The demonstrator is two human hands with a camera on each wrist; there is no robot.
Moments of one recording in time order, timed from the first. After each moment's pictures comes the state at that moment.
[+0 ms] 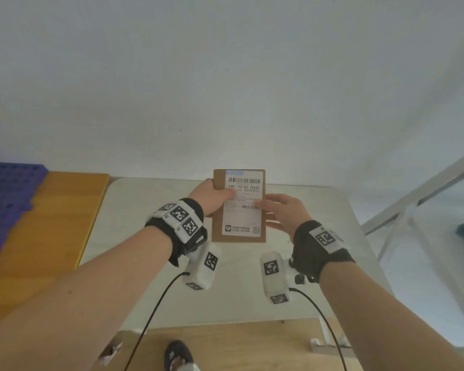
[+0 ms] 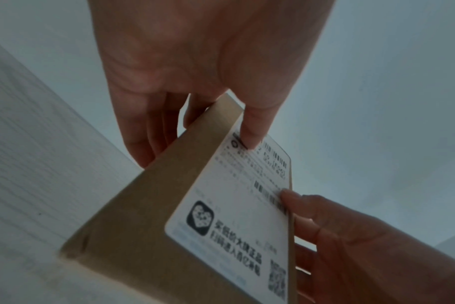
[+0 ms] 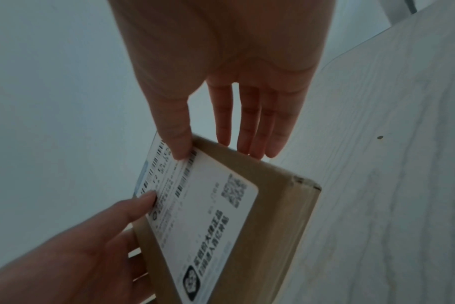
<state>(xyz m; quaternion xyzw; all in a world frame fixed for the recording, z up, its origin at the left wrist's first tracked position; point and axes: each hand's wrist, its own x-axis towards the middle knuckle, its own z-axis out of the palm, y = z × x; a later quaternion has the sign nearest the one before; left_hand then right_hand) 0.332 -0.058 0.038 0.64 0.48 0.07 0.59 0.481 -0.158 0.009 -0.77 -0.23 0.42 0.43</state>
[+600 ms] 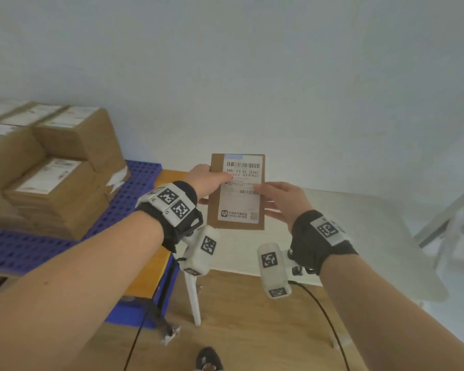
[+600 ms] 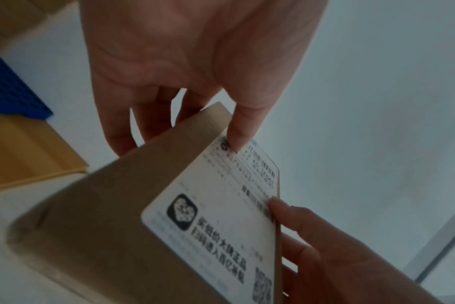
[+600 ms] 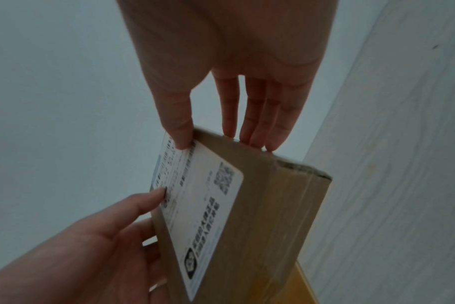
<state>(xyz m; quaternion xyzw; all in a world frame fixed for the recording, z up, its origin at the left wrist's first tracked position) 0.117 -0.161 0.125 0.63 0.55 0.21 0.51 0.280 -0.232 0.085 -0.66 -0.33 0.45 0.51</state>
